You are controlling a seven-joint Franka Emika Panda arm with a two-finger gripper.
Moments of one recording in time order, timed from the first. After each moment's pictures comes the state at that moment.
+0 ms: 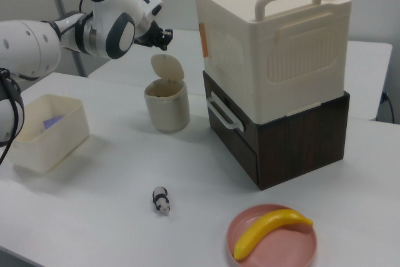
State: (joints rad) arm 0.07 0.51 0.05 -1.36 0.06 2.65 -0.29
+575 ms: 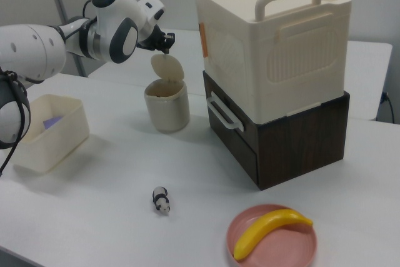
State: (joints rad) arm 0.07 0.55 0.05 -1.34 0.05 2.67 -0.30
